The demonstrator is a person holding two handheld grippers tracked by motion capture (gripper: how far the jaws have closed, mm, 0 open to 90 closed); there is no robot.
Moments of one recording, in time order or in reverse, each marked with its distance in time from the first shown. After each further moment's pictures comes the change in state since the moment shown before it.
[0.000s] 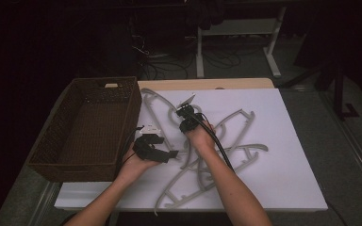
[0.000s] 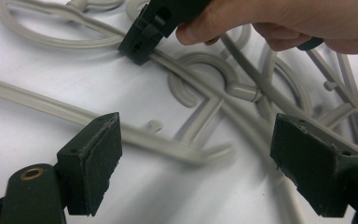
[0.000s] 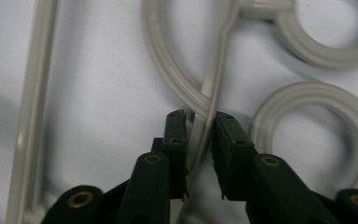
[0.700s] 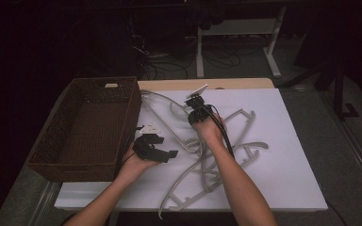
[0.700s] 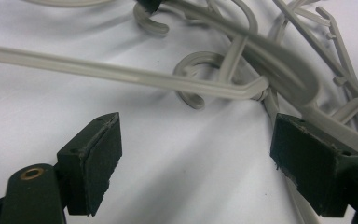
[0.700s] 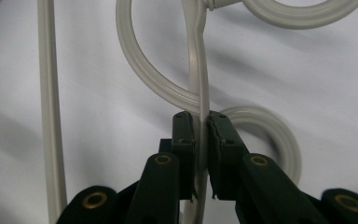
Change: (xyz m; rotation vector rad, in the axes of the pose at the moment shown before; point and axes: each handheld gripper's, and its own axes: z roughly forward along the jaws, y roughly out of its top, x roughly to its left) left arm 0.001 0.000 0.001 0.002 0.001 0.002; right arm -0.031 0.007 -0.028 -0.050 0.033 0.074
